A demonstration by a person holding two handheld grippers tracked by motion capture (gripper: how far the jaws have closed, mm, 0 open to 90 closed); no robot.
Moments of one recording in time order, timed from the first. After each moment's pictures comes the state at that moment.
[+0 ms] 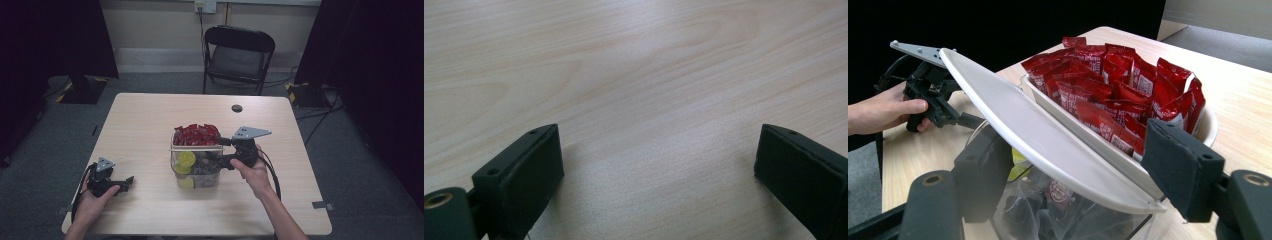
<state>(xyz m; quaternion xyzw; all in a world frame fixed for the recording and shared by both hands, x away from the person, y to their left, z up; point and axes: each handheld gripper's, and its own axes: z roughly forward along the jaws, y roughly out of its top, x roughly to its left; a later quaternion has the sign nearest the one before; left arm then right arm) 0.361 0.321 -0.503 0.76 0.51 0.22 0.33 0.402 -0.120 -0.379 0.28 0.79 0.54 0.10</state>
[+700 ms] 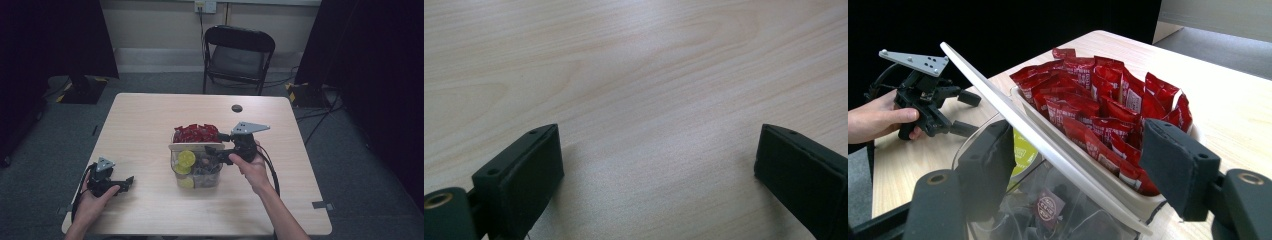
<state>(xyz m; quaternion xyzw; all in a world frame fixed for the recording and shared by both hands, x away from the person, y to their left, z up) 0.361 0.321 -0.503 0.76 0.51 0.22 0.33 0.413 -0.116 -0.375 0.29 0.78 0.54 0.10</state>
